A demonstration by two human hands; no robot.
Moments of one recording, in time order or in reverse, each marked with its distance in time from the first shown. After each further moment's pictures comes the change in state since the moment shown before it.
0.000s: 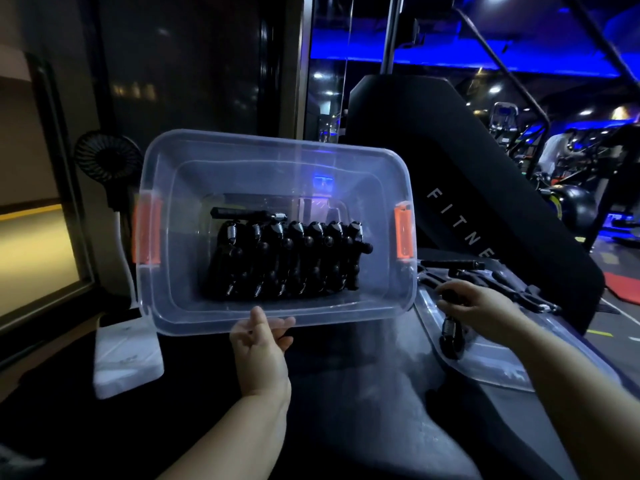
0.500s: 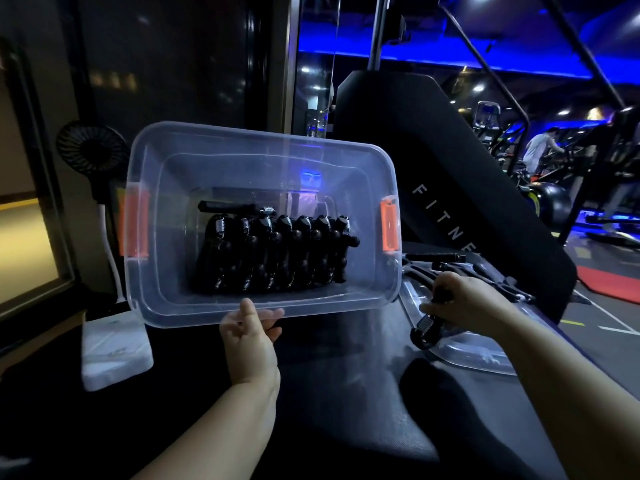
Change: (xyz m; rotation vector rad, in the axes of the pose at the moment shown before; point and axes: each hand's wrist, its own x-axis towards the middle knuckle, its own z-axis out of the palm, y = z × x) left_hand 0.000 -0.001 0.000 -0.004 0.007 0.012; right_hand -0.016 -0.015 -0.013 -0.204 -0.019 -0.044
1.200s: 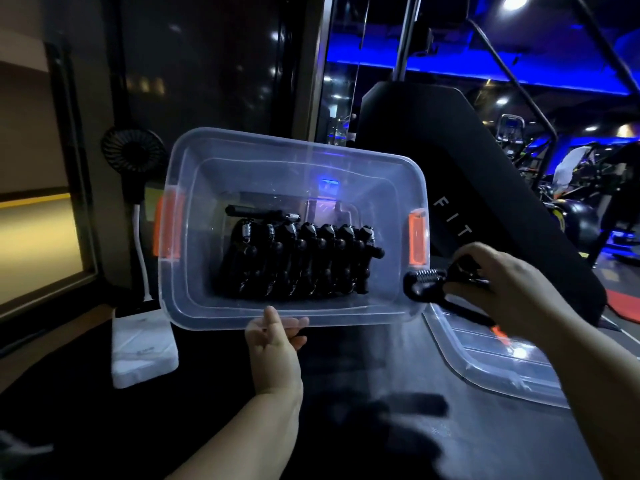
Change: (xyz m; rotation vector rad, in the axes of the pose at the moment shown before) left_hand 0.002 -0.004 -0.002 -0.018 -0.020 -0.038; right_hand -0.025 -0.052 -0.058 0.089 0.329 -0.325
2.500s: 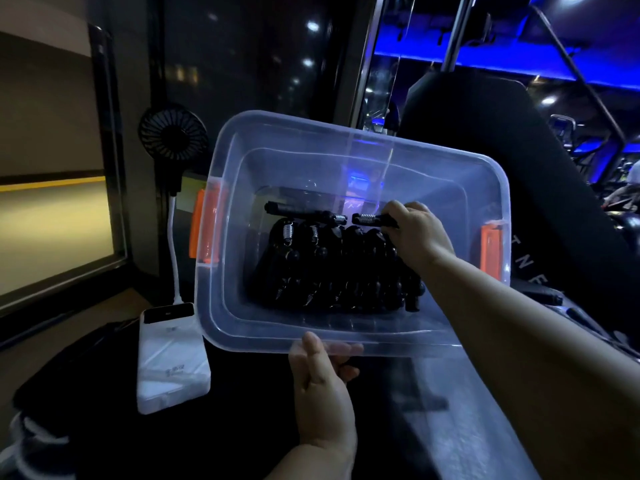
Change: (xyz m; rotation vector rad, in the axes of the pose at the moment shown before) left_hand -0.004 0.002 -0.002 -0.010 -0.076 0.000; right_hand 0.180 -0.063 0.153 0.002 0.030 -0.038
